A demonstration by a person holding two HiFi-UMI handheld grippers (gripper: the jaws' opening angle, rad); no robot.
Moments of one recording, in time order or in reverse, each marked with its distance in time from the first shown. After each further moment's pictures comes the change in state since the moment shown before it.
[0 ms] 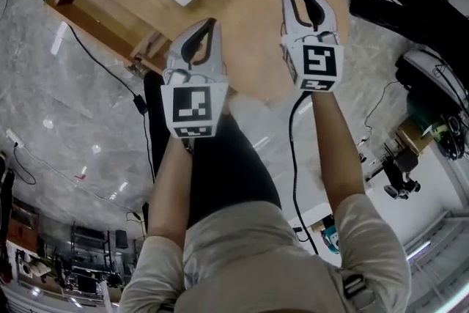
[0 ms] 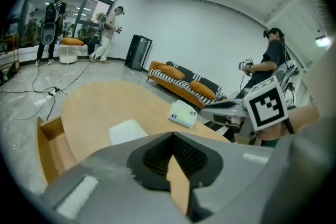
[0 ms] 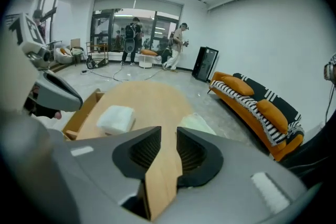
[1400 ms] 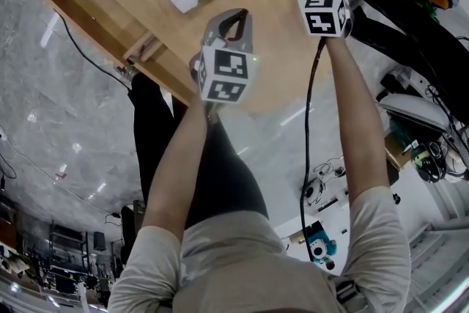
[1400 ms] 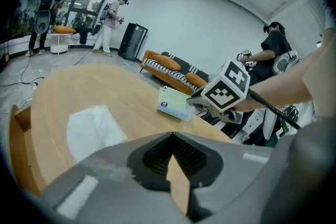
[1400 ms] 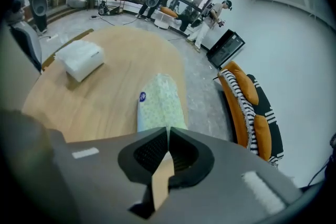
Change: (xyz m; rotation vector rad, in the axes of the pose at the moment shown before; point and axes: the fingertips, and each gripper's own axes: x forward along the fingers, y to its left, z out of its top) left arm 0.095 -0.039 -0.030 -0.070 0.086 -0.065; right arm 0.107 -0.103 -0.056 -0.382 0.376 -0.047
